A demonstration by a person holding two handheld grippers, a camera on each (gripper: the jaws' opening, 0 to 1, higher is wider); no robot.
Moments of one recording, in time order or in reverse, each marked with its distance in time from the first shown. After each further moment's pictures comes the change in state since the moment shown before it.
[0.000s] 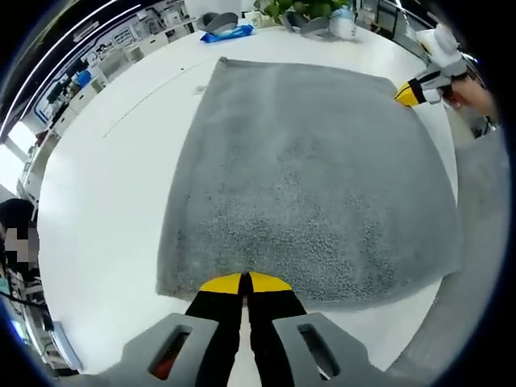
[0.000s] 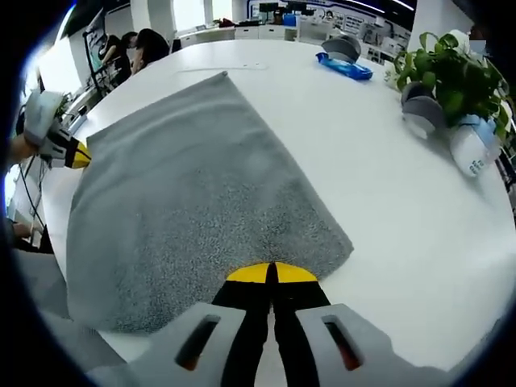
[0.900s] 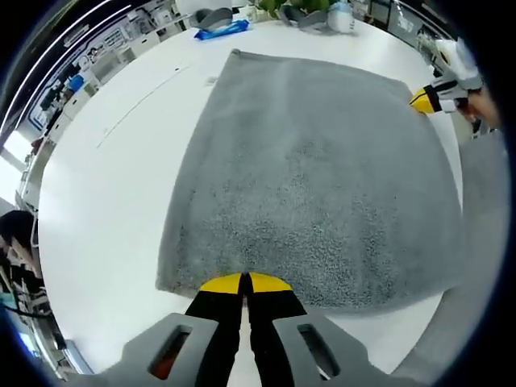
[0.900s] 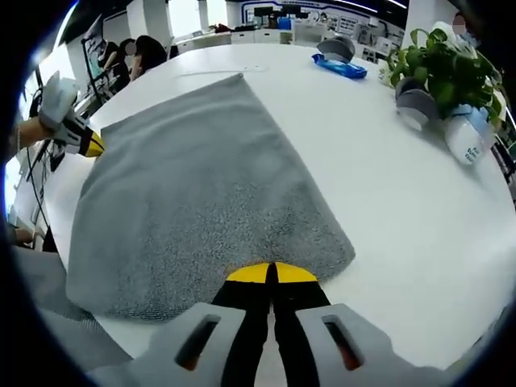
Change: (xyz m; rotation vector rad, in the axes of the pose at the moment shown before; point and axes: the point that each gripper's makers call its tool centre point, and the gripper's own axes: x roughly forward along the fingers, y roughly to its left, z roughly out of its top) left arm 0.011 0.015 0.020 0.070 0.038 0.004; right arm -0.009 0.007 -0.014 0.033 -0.024 0.006
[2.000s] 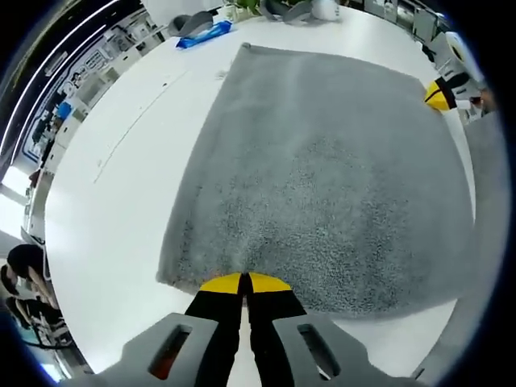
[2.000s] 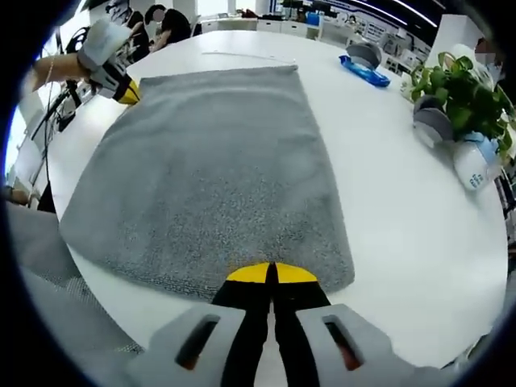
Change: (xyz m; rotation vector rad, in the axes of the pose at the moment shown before) left arm 0.017 0.028 0.032 0.119 -0.004 0.016; right arm -0.009 0.014 -0.014 -0.150 0.063 0.005
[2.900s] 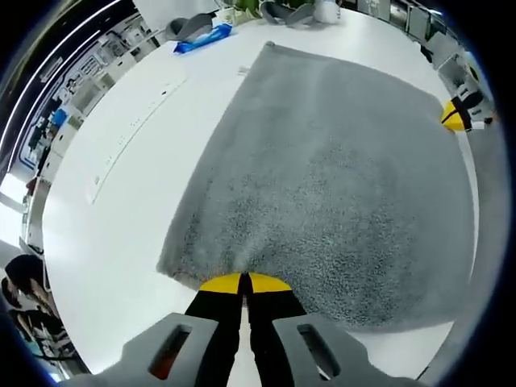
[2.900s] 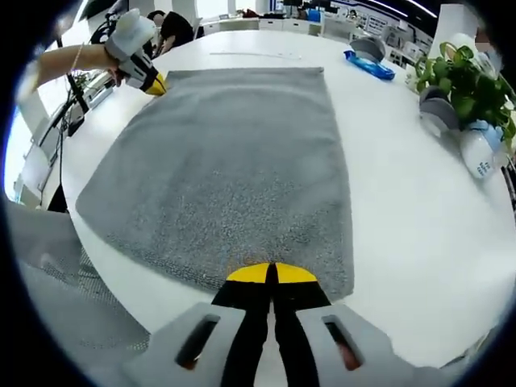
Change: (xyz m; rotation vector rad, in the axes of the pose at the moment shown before) left arm 0.007 0.012 0.026 0.030 -0.019 -0.020; right arm -0.007 0.020 -0.011 0.023 0.004 0.055
